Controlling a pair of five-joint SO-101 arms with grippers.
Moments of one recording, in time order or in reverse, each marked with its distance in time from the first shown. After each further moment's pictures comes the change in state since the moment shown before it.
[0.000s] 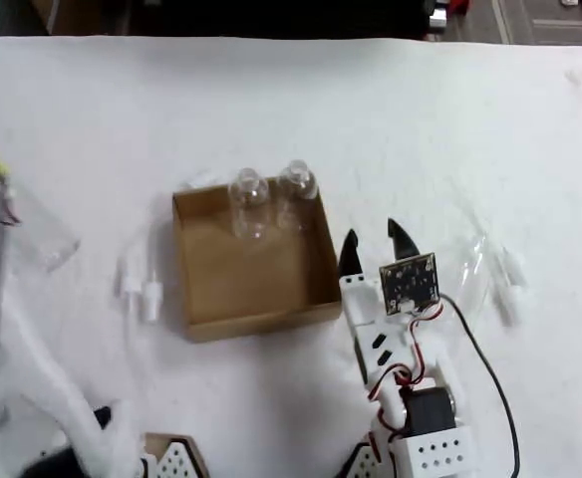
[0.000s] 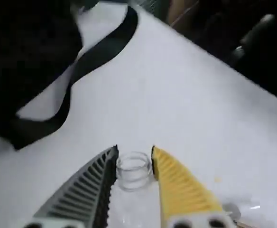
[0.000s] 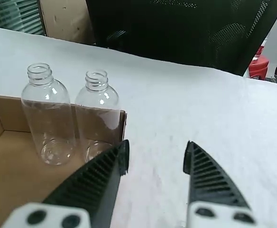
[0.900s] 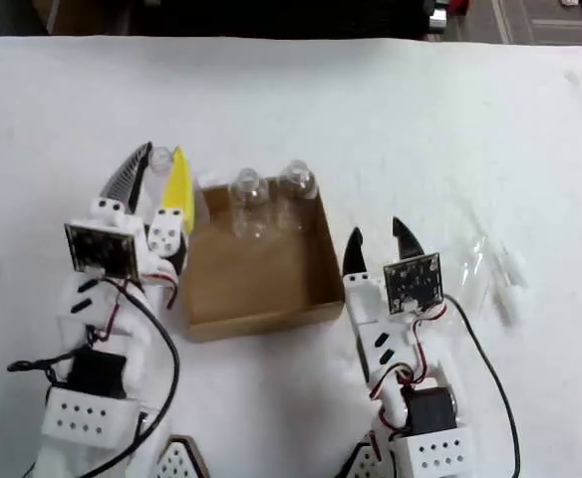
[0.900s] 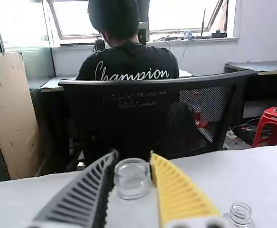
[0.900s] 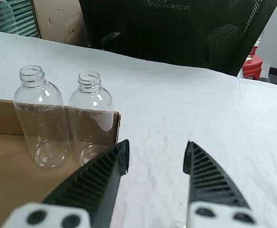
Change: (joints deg) left arm 38.6 -46.6 66.3 -57.6 -13.5; right arm 1.2 0.0 0.0 -0.4 0.0
